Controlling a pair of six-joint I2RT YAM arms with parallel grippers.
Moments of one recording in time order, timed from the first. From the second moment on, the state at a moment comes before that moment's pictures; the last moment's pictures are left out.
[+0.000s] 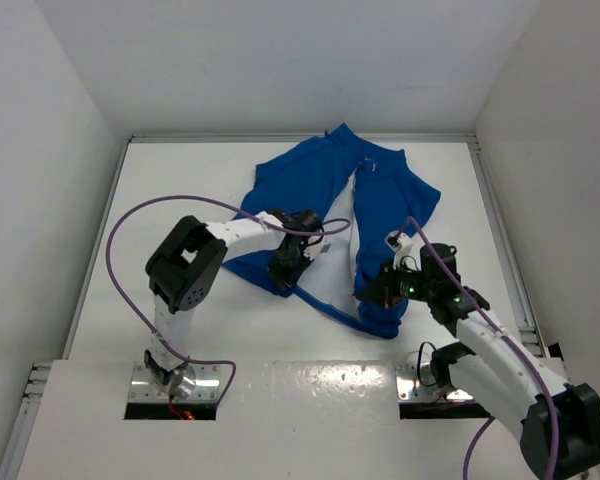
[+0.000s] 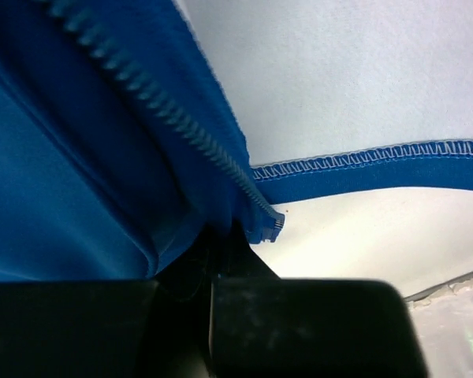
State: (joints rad) left arm -0.75 1.98 1.35 -0.82 0.08 0.00; right arm 0.30 0.82 0.31 -0.12 -0.67 0.30
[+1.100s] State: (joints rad) left arm -0.58 1.43 1.08 -0.26 0.48 -0.47; right arm 0.44 0.94 0.32 0.29 -0.66 0.30
